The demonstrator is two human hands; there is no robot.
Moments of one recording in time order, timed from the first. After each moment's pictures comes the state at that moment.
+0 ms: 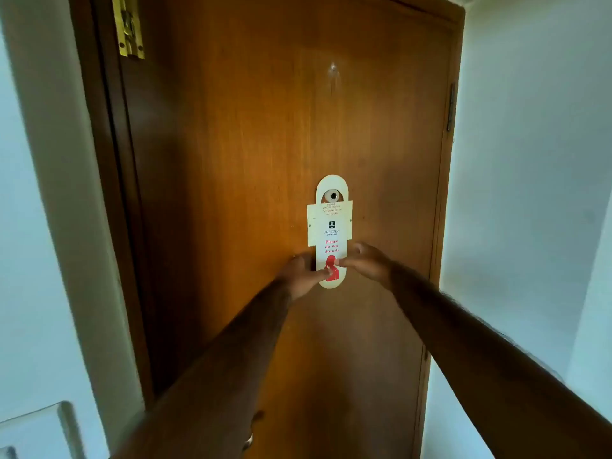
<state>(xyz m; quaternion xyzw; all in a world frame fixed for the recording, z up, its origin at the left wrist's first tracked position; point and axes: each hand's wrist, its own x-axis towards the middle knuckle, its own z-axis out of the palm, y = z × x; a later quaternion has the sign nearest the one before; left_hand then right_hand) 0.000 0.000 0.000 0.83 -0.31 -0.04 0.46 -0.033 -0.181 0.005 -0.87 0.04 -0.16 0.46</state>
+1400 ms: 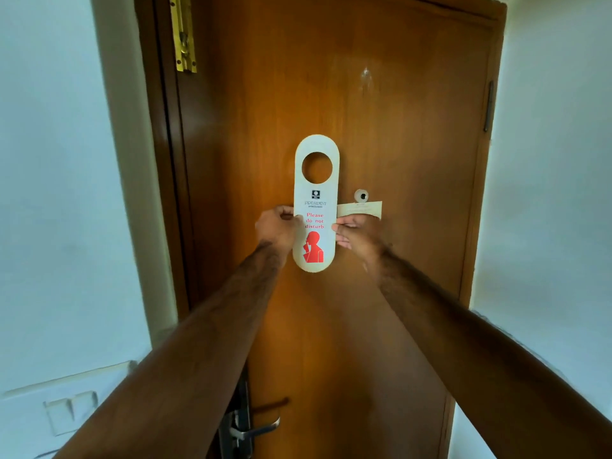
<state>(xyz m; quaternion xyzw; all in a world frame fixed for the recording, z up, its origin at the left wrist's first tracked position) 0.018 0.063 0.064 0.74 -0.15 0.17 0.63 -0.017 -0.104 0.044 -0.75 0.05 -0.31 0.59</state>
